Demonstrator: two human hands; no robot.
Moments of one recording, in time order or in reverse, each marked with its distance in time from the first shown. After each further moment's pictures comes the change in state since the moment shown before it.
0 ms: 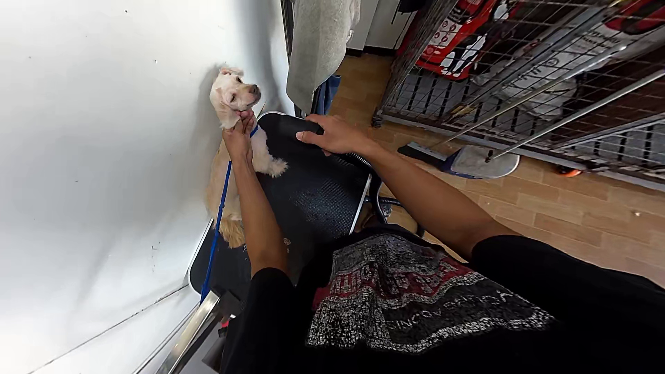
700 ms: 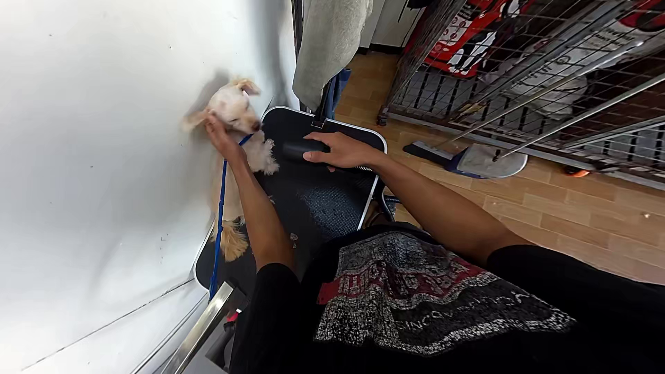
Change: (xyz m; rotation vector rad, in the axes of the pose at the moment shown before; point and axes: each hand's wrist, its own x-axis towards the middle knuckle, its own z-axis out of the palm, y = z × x) left_hand 0.007 0.013 -0.053 0.131 0.048 0.530; right_hand -0.024 -0.002 0.038 0.089 -0.164 -0.126
